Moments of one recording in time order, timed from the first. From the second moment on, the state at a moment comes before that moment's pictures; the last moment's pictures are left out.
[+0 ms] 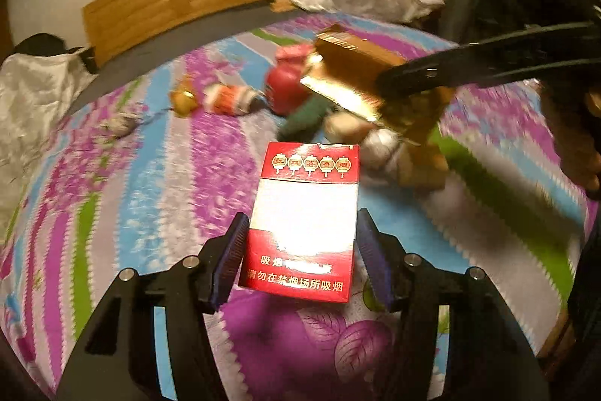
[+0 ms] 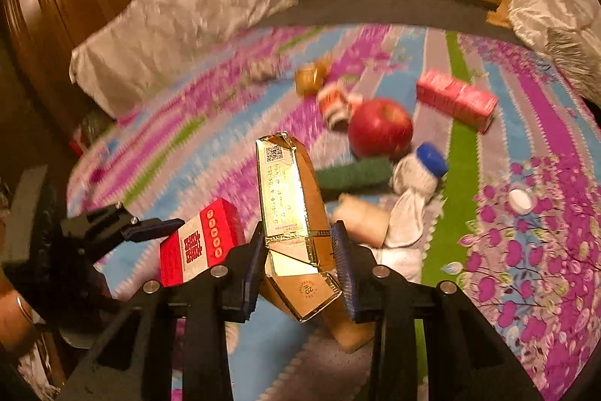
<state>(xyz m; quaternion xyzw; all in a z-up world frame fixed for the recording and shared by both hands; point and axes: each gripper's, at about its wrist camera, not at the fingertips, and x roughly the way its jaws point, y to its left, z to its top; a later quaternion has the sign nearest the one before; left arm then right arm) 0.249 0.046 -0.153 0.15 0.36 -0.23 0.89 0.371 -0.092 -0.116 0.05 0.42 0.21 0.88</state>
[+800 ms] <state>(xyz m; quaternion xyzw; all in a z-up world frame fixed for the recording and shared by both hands) 0.177 -0.112 -0.045 0.20 0.28 -0.19 0.92 0.161 -0.251 0.010 0.13 0.29 0.04 0.95</state>
